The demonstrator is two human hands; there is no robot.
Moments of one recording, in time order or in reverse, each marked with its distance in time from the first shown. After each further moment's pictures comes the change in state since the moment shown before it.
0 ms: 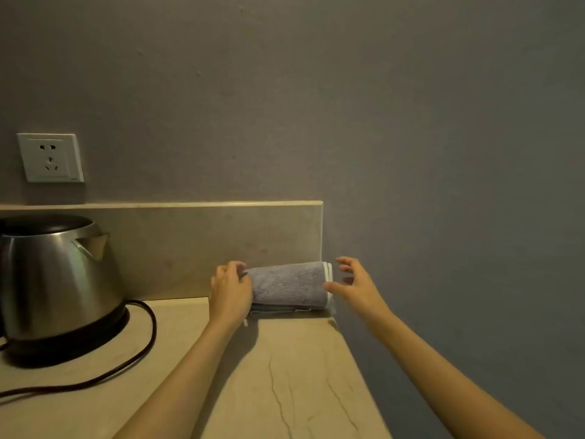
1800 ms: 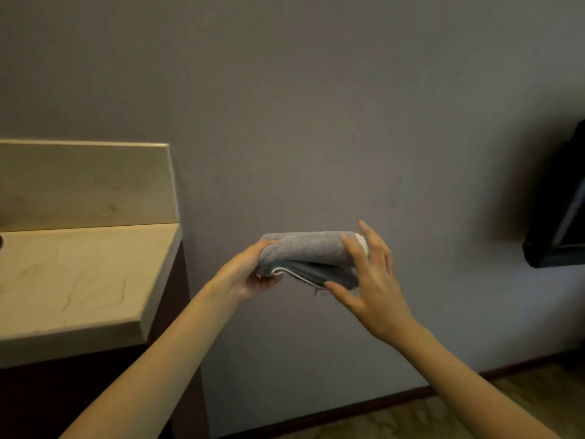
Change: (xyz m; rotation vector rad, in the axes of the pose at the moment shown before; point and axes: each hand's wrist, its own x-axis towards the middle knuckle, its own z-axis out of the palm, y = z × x) left_hand -0.252 0.255 0.157 -0.911 -0.675 -0.675; right_hand -0.238 0.040 -0.323 -0.791 0.215 -0.476
